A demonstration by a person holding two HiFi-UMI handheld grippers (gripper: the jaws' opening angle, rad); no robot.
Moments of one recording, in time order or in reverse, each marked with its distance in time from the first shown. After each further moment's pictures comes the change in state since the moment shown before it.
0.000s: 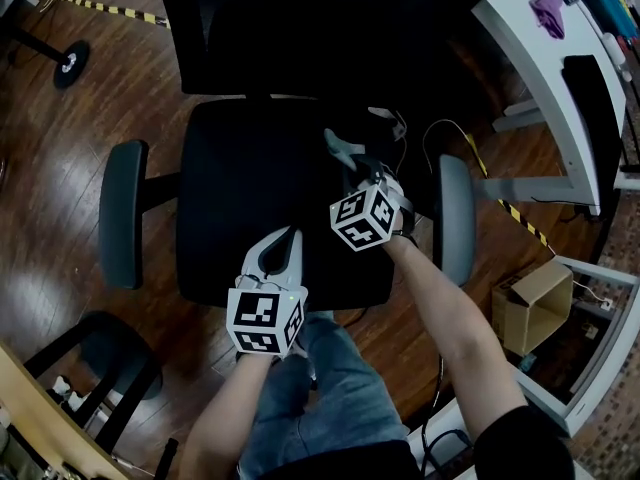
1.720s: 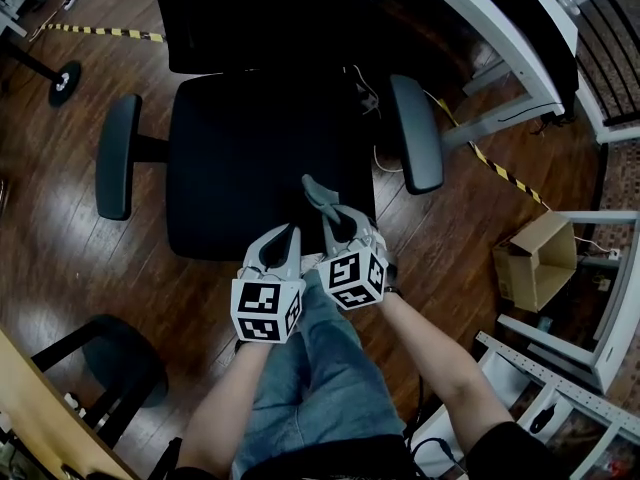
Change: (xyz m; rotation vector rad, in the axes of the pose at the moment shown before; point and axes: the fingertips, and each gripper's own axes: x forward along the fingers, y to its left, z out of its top) left arm -0.091 -0.080 -0.091 0.118 0.024 -0.082; right arm -0.194 0.149 -0.068 0.210 -0.141 -0.010
